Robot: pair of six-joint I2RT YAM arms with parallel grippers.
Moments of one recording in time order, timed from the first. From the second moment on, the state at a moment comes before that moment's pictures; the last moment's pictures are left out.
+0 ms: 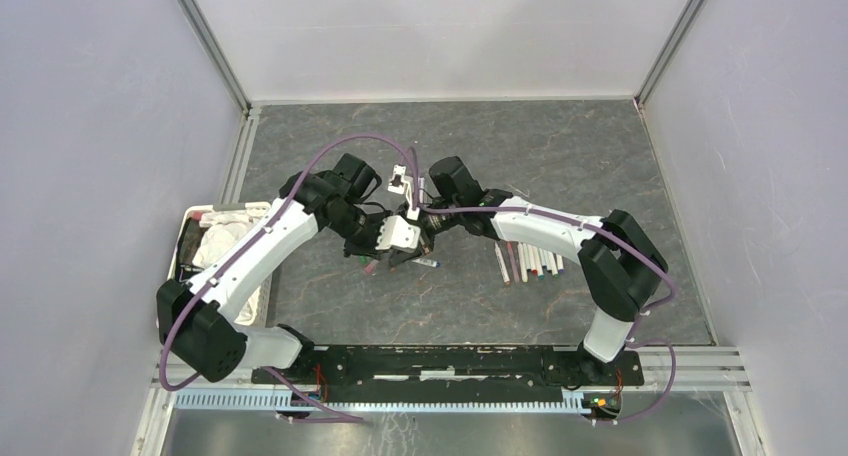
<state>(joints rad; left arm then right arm) -0.54 1.33 1.22 -1.18 0.50 1.18 0.81 1.75 1.19 -0.04 -0.96 0.35</state>
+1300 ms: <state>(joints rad) -0.55 1.33 1.19 -1.14 0.49 1.16 0.80 1.73 1.17 -0.10 -0.93 0.31</state>
